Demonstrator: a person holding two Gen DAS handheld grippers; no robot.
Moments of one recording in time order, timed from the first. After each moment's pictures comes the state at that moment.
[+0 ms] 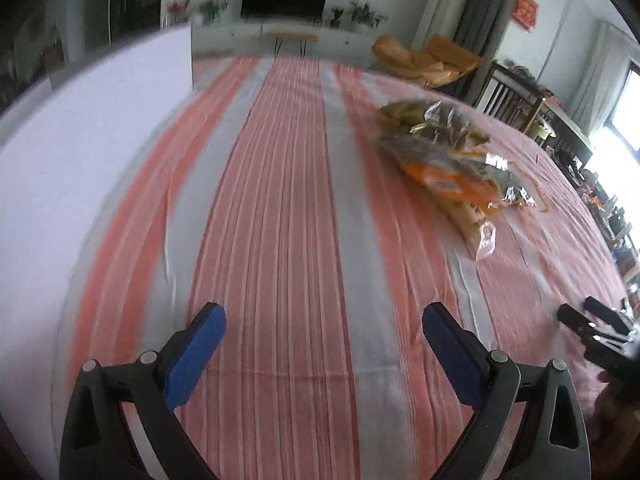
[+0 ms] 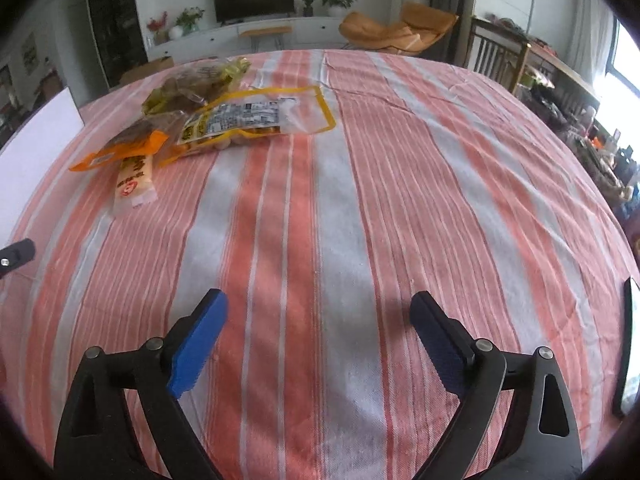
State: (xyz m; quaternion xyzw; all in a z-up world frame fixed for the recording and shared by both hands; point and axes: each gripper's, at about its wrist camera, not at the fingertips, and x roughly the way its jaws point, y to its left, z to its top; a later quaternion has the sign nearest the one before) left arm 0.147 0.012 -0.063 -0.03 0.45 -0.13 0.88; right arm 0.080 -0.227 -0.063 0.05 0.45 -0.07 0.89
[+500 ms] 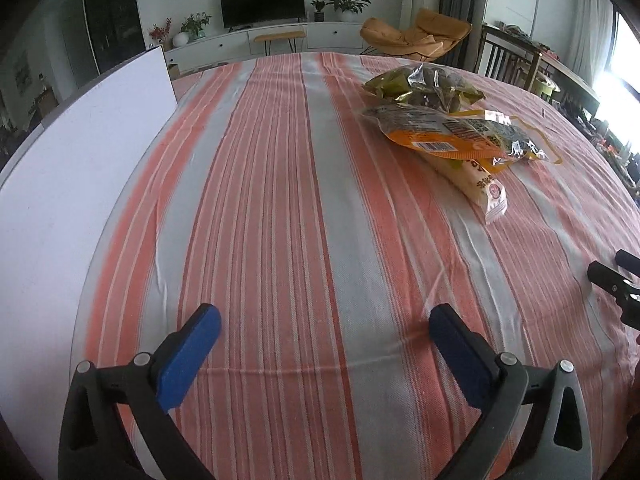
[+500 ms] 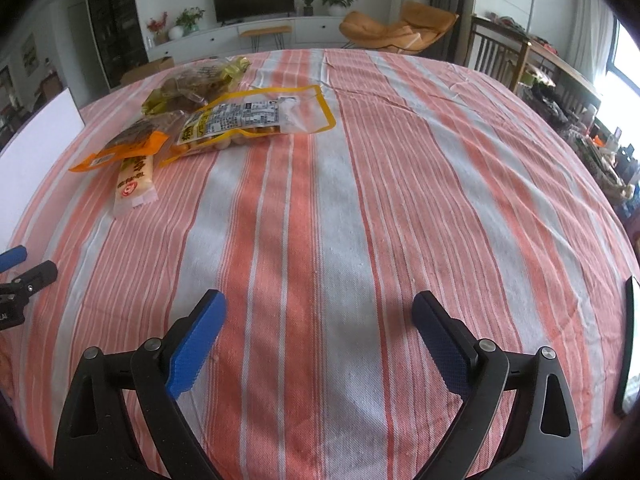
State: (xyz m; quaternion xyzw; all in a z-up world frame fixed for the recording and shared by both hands) left arm 0.145 -0.009 -0.068 0.06 0.46 -0.12 0.88; right arm 0.079 -0.230 -0.063 0.05 0.45 -0.06 0.89
